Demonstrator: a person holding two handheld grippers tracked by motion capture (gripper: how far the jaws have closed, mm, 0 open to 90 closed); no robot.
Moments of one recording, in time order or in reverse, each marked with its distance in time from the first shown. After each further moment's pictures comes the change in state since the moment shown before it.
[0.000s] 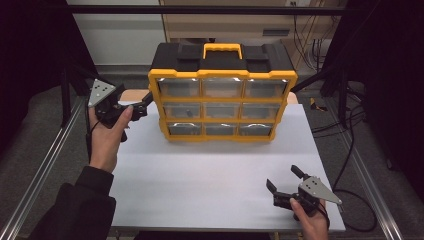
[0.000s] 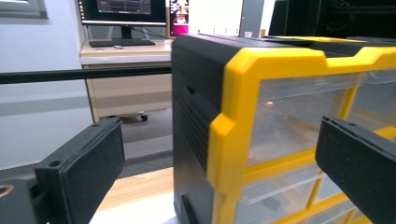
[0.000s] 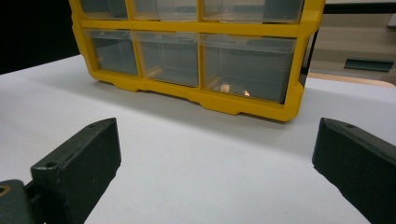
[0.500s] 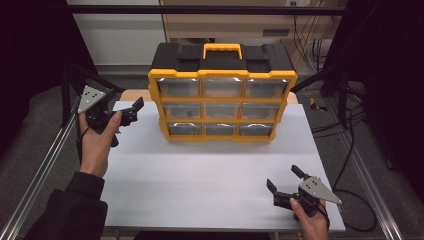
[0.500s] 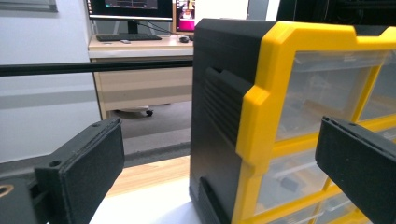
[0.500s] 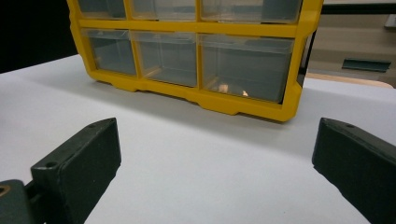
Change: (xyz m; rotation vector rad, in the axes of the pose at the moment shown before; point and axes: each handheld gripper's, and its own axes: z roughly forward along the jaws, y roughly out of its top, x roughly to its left) left arm 0.021 -0.015 -0.014 0.011 0.018 -0.003; right arm 0.000 0.000 0.000 0.001 -0.007 -0.002
